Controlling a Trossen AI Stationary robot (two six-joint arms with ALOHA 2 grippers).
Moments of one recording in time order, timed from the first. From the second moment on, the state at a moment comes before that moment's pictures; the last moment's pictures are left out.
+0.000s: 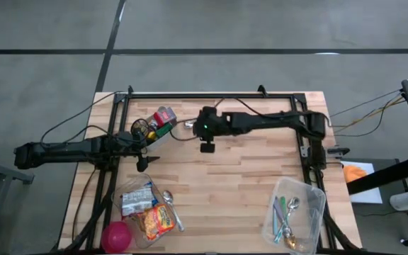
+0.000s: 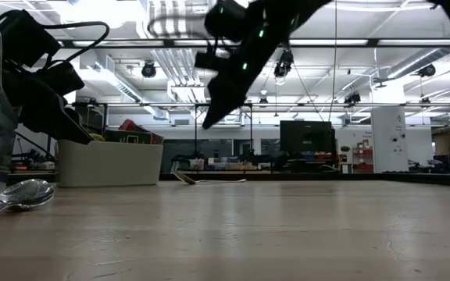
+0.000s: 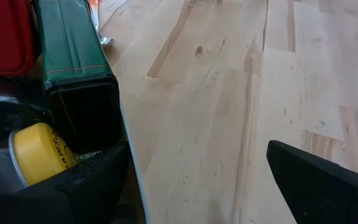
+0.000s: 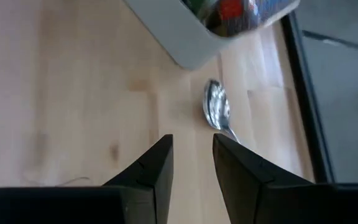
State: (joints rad) left arm 0.18 0.43 0.13 -0.31 -0.05 -0.10; right arm -0.15 1.95 1.53 -0.44 0.21 -0.24
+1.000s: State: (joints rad) left arm 0.18 0.43 0.13 -0.31 -0.05 -0.10; right arm -0.39 2.23 1.77 -0.39 0.04 0.45
